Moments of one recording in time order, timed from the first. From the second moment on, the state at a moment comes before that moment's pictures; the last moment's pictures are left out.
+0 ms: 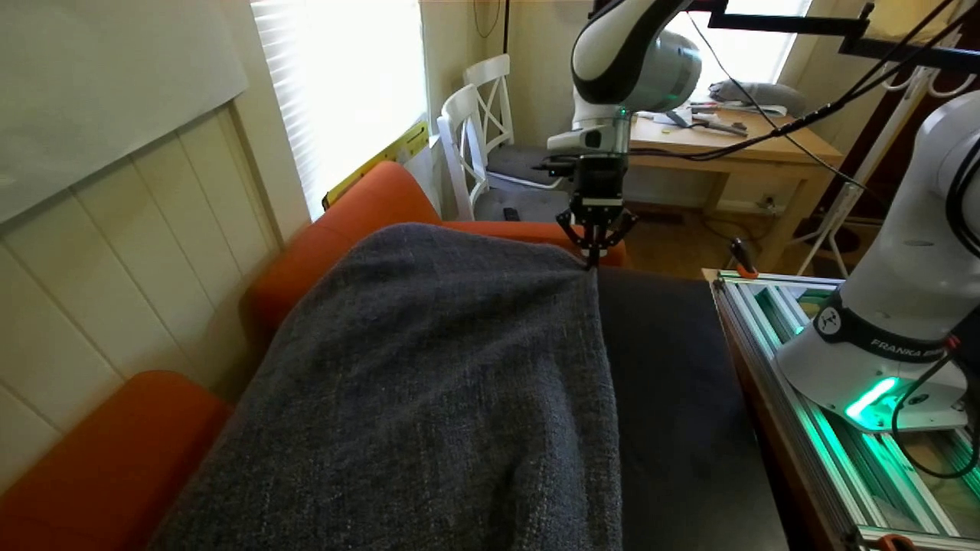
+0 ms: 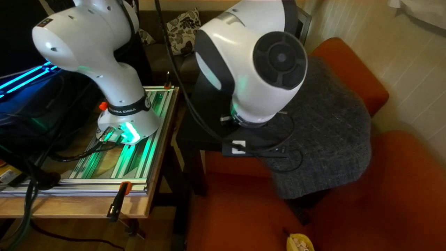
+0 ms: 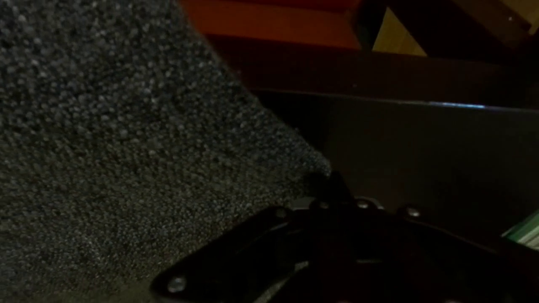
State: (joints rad) arm -0.31 0.01 -0.19 -2.55 0.50 2.20 -2.44
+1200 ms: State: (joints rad) arm -0.43 0.01 -0.46 -2.61 0.49 1.78 -2.59
